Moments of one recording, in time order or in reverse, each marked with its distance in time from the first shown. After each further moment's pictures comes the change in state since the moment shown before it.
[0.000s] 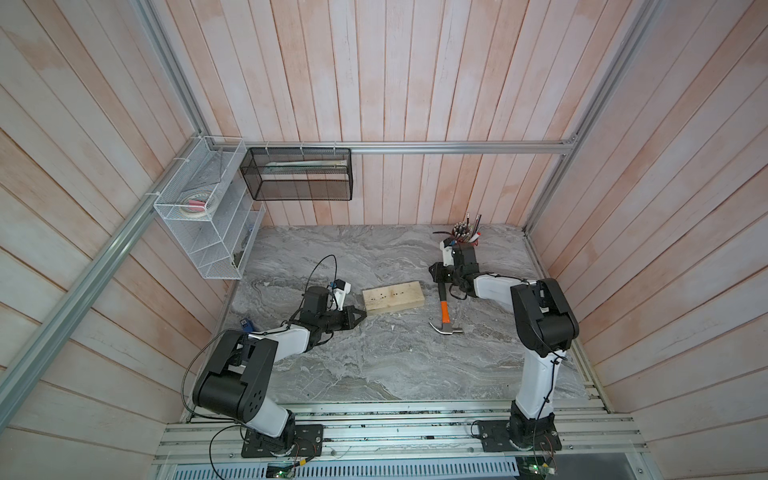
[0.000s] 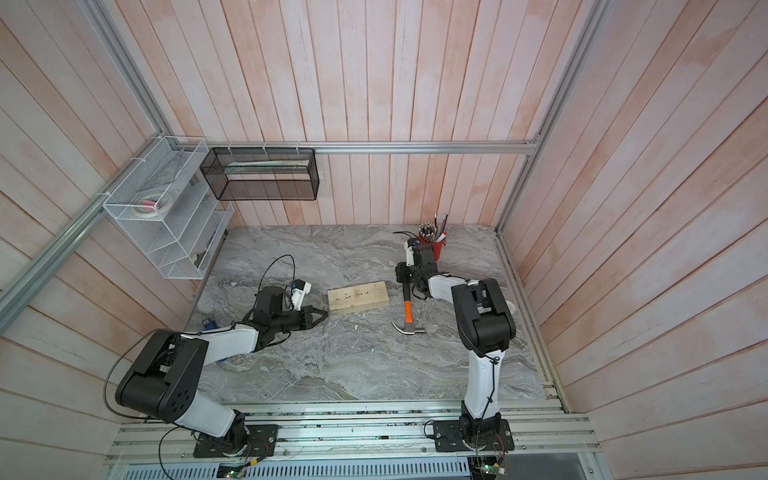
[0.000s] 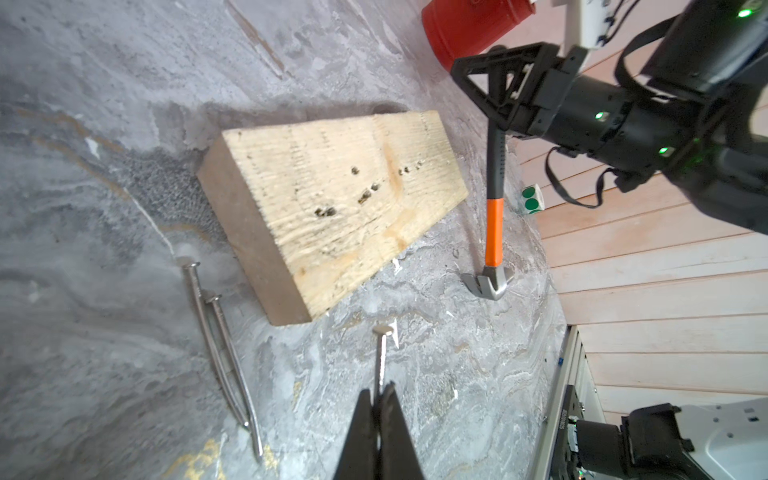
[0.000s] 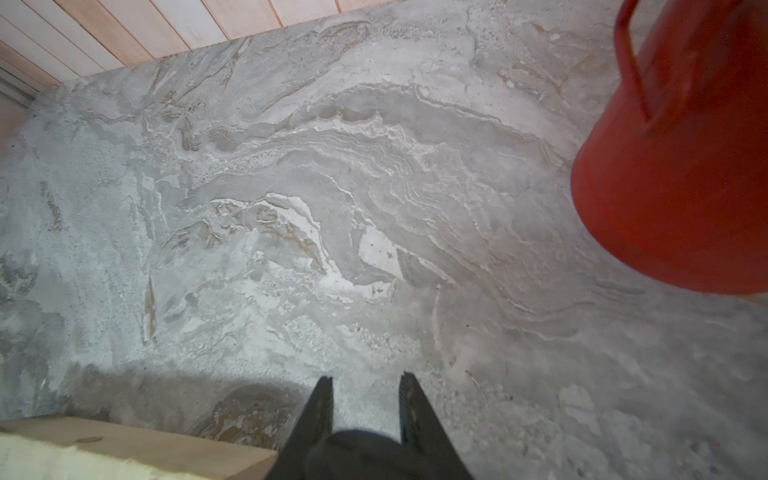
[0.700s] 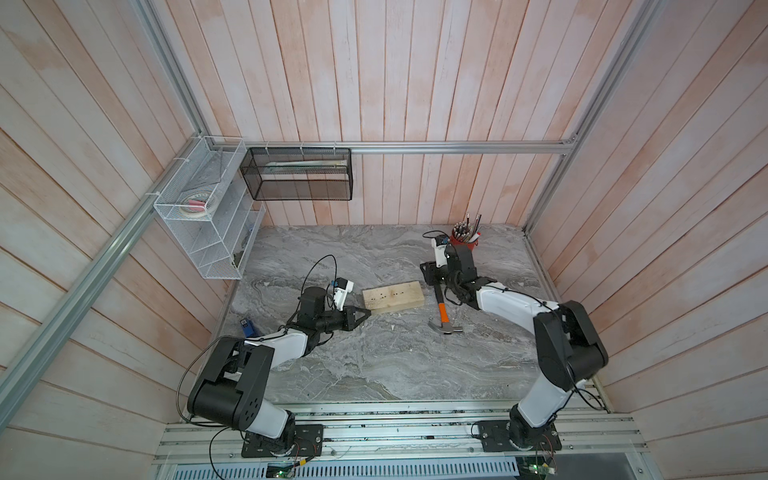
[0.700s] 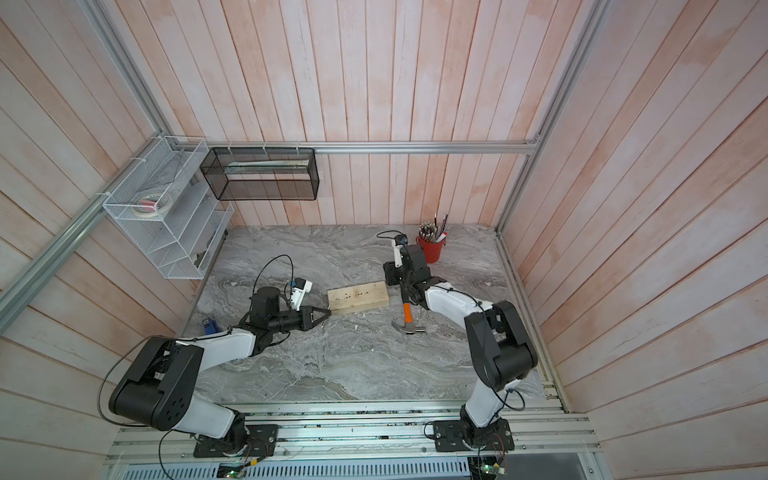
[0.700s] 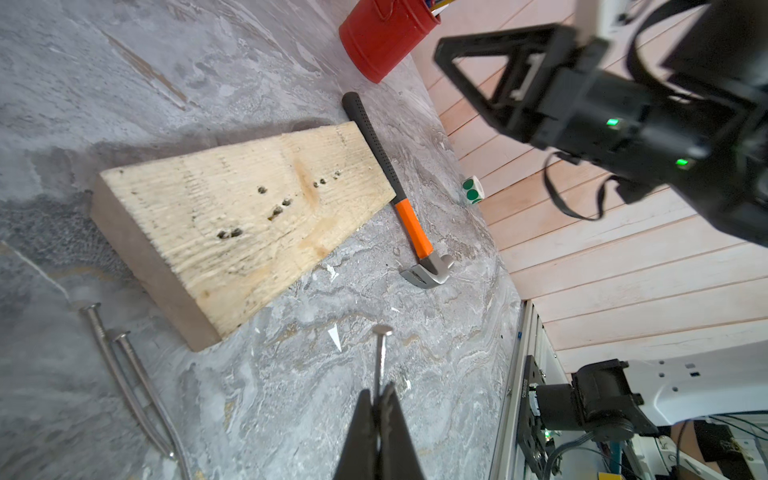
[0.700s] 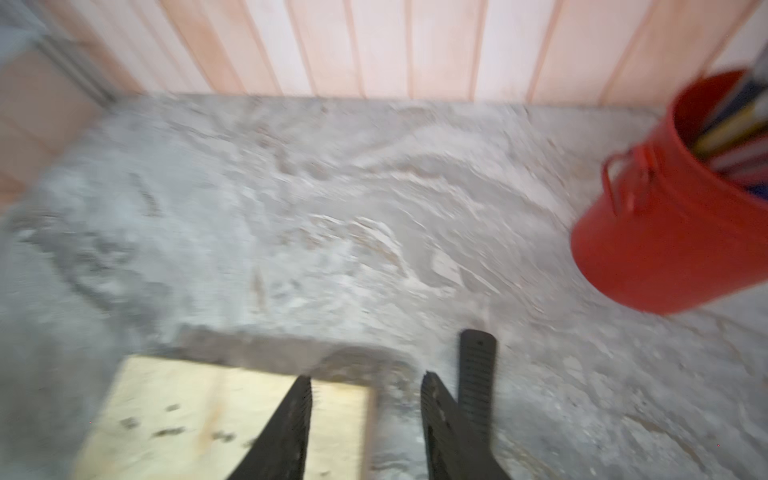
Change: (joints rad) left arm 0.000 -0.047 -0.042 0.123 0.115 0.004; right arm 0.200 -0.380 -0.175 0.050 0.096 -0.002
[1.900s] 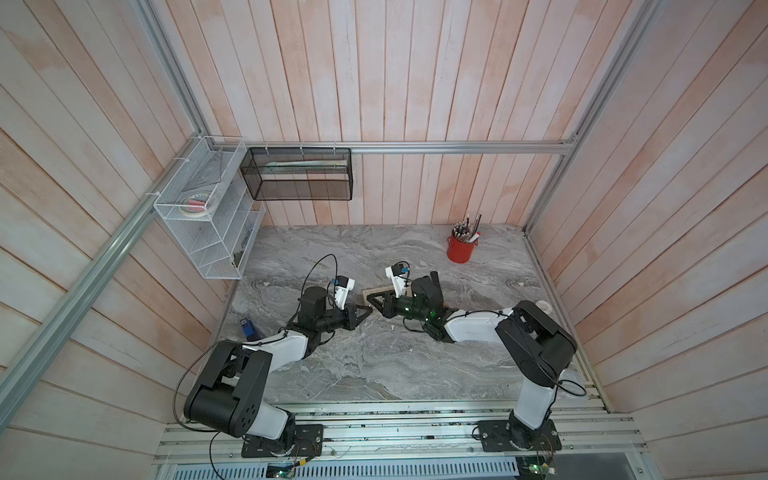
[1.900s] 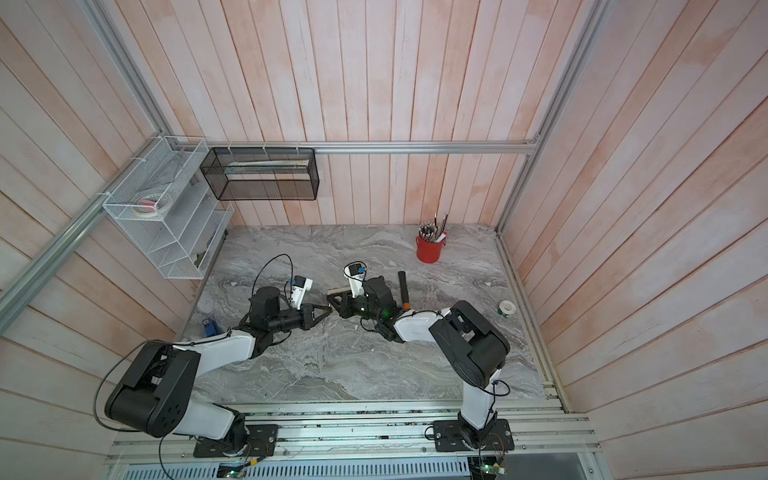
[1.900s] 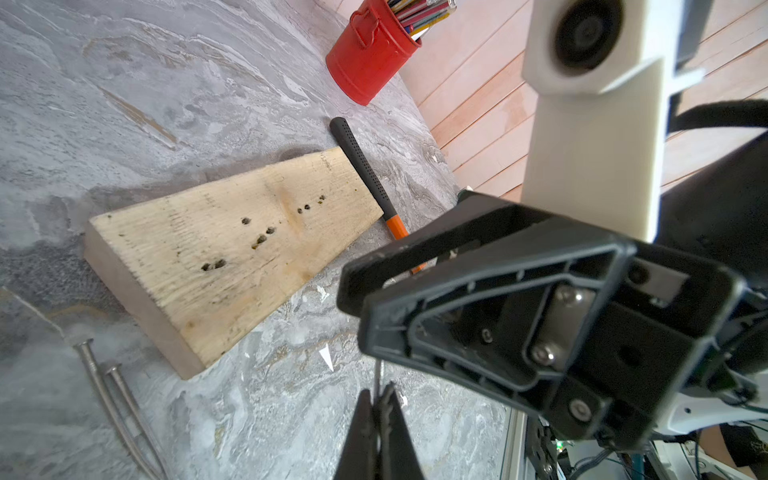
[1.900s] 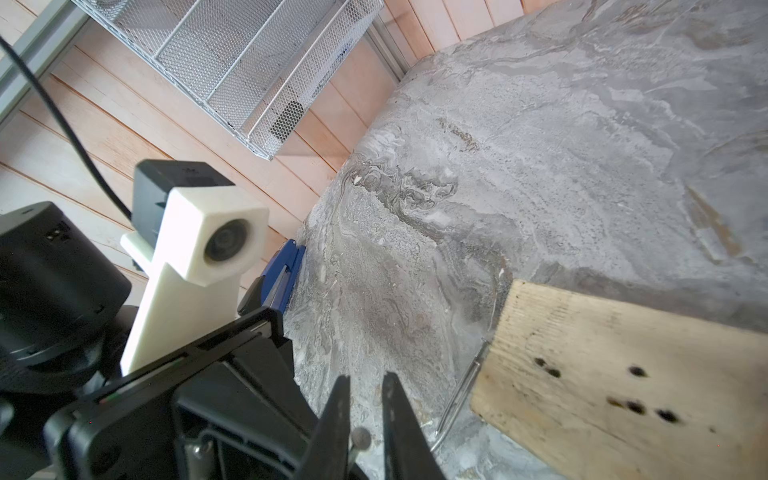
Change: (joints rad) left arm -0.024 -0.025 -0.006 0.034 -0.037 0.004; right arm 0.270 0.201 -0.112 0.486 -0.314 0.392
